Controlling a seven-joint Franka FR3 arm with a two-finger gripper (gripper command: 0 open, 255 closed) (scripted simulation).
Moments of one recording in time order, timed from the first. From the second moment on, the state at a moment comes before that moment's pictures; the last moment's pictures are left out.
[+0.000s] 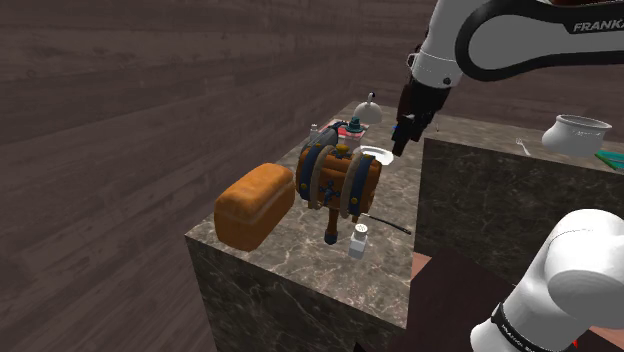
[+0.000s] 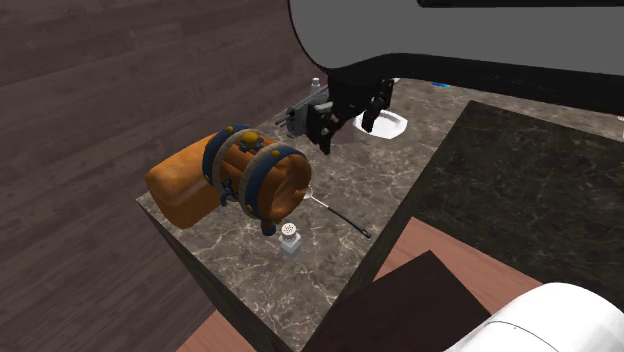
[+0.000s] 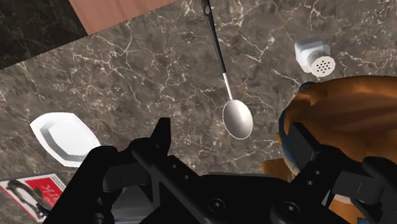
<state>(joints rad) 0.04 -0.74 0.05 -2.44 -0.09 1.86 0.00</state>
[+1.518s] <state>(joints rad) 0.22 -0.49 0.20 -2.80 -0.02 2.41 -0.01</state>
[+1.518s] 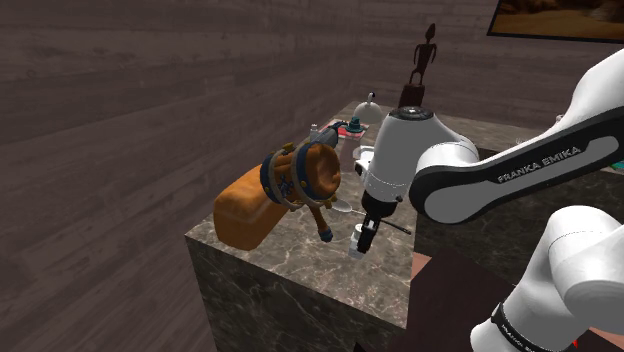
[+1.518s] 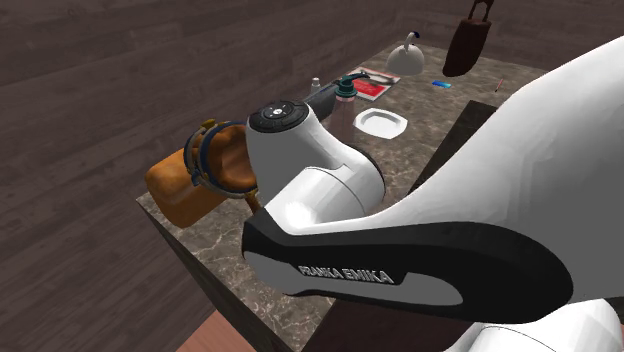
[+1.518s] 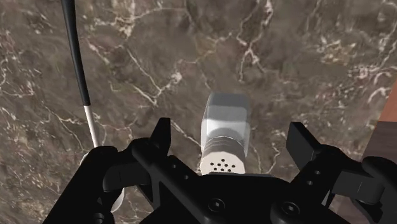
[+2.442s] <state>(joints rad) 0.21 -0.45 0.21 -2.81 -0.03 2.46 0.00</state>
